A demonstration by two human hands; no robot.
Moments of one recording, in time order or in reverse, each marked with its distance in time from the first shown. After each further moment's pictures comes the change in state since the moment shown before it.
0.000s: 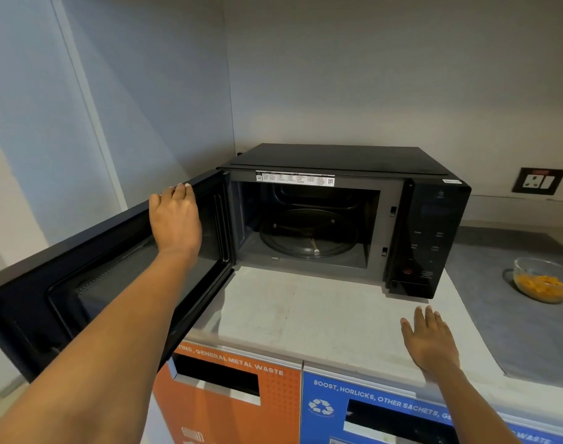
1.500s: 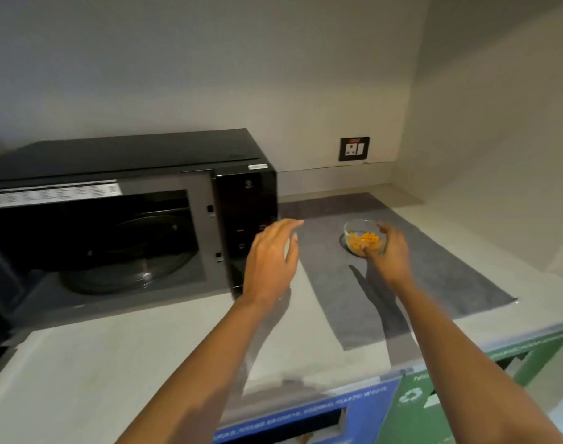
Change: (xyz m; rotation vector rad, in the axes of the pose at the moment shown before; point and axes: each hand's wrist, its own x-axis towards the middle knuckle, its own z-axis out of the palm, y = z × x) left_hand -0.114 0.391 0.010 -1.255 -0.059 0.641; right_hand 0.061 0.181 -0.141 0.718 0.607 0.109
